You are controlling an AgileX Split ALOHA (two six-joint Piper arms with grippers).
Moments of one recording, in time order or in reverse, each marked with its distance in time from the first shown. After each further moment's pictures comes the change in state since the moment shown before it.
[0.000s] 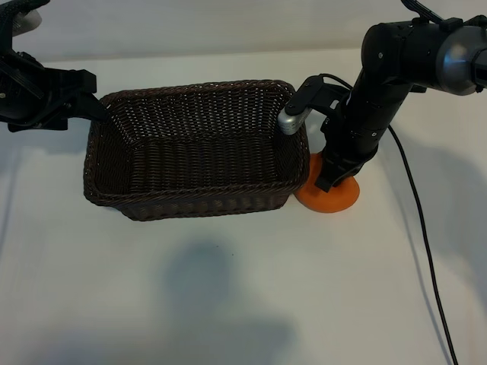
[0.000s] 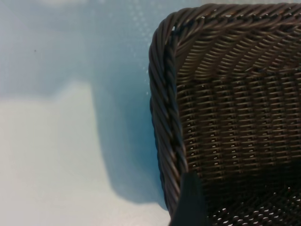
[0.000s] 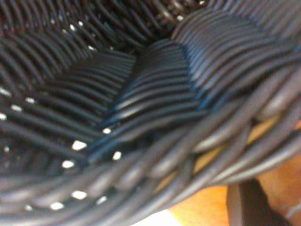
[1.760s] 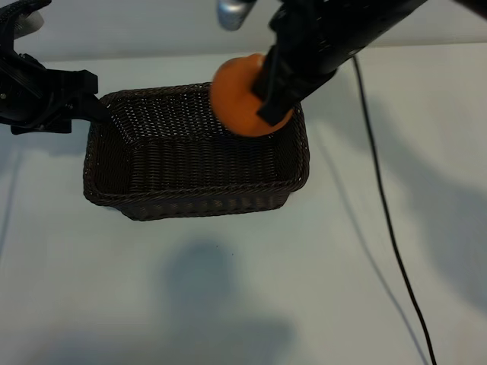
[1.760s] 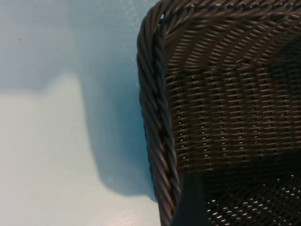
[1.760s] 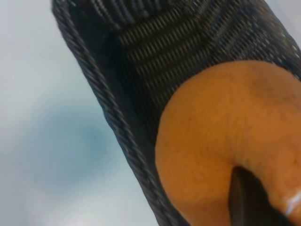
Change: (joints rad) left arm 0.000 0.000 0.000 -0.025 0.027 0.005; right arm 0.161 -0.311 -0.183 0.131 0.025 0.022
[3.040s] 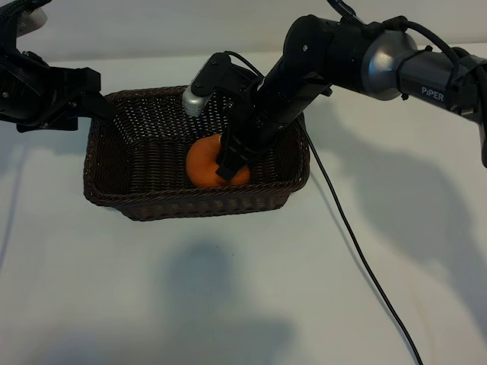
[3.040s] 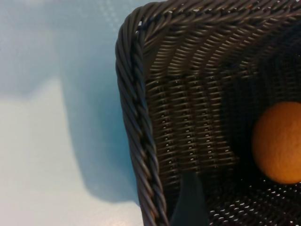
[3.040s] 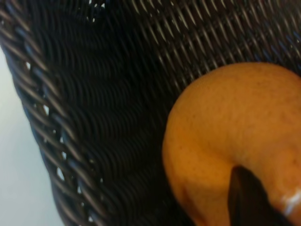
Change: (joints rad) left arm 0.000 0.000 0.000 -0.050 0.003 0.047; right arm 0.018 0.405 -0.045 0.194 -0.142 -0.167
